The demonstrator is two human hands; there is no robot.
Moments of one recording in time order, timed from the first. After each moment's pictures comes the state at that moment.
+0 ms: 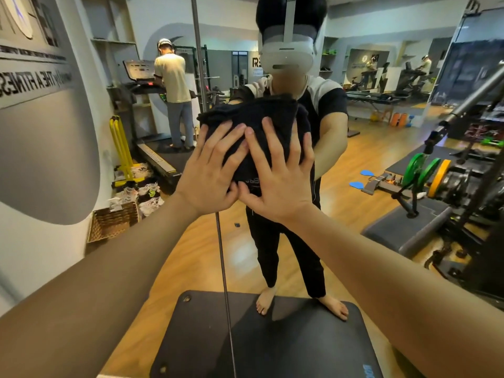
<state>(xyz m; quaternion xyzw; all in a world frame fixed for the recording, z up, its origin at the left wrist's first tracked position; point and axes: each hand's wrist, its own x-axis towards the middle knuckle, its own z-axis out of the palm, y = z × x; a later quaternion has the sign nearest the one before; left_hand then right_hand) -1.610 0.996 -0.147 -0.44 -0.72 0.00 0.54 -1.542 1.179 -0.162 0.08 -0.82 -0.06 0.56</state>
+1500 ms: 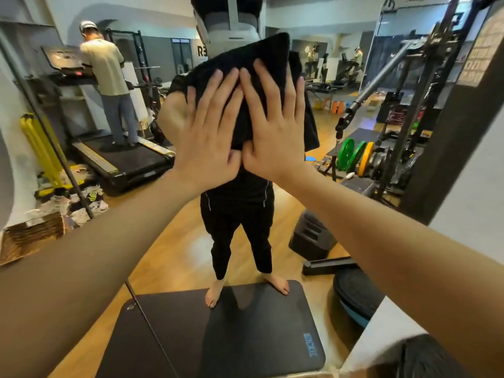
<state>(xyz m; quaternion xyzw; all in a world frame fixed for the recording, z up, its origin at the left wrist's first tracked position) -1.511 1.229 -0.096 -0.42 -0.74 -0.14 0.50 -1.458 1.378 -0.091 0.05 -0.80 -0.03 0.60</state>
